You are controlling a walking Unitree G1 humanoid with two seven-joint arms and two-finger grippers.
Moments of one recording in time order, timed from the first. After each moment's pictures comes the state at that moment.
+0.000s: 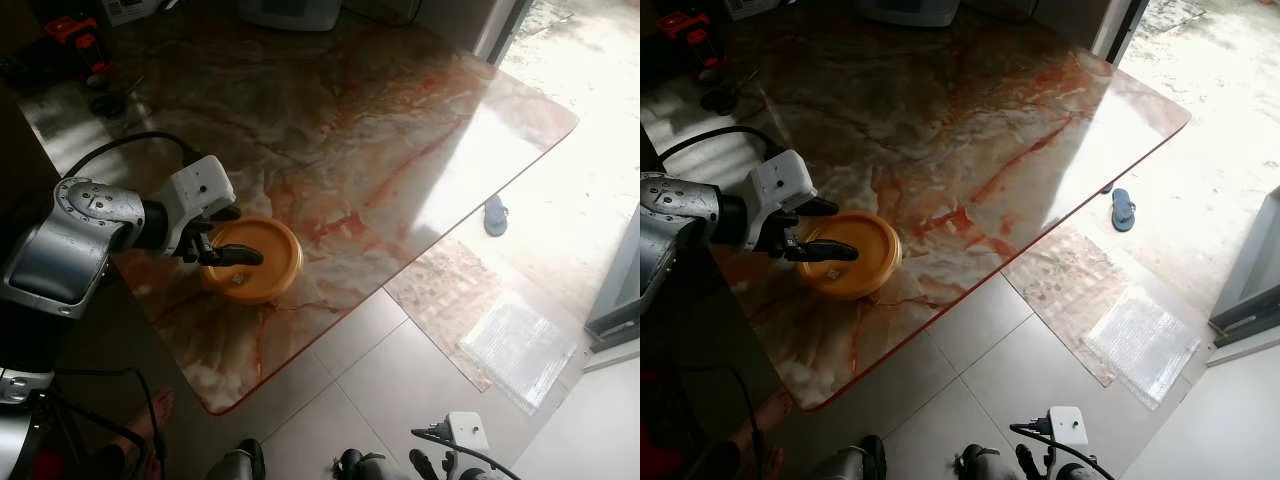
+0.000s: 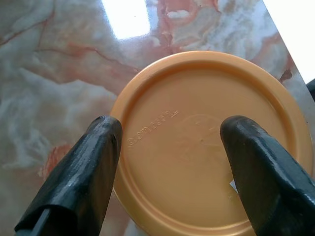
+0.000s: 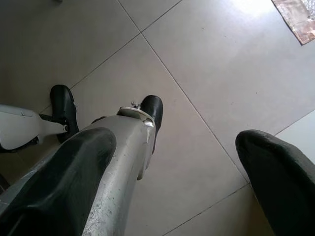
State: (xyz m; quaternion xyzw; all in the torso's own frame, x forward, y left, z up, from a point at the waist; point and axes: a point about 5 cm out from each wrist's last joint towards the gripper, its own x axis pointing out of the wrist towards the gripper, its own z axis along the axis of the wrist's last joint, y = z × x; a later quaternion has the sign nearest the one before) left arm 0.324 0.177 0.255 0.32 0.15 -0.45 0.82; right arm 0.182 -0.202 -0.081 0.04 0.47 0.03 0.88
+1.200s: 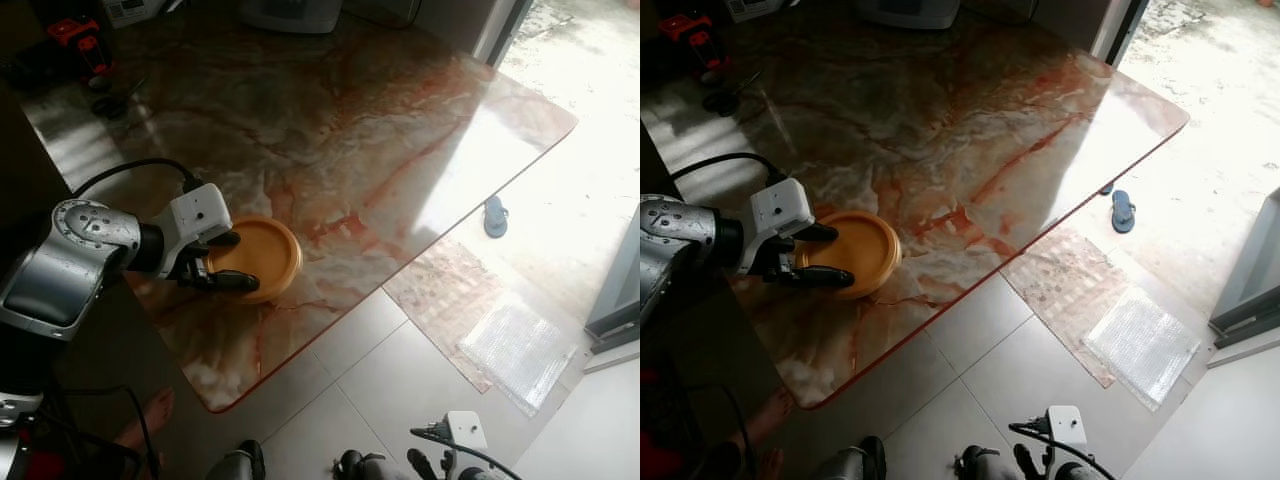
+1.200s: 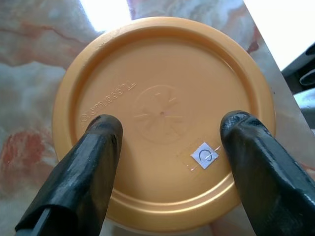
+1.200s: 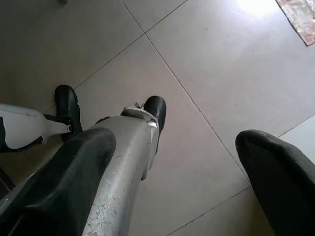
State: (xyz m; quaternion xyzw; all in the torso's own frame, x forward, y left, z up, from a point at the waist) left arm 0.311 0.184 0.236 0.33 0.17 -0.49 0.79; right arm 0.183 -0.201 -0.081 0.05 0.47 0.04 0.88
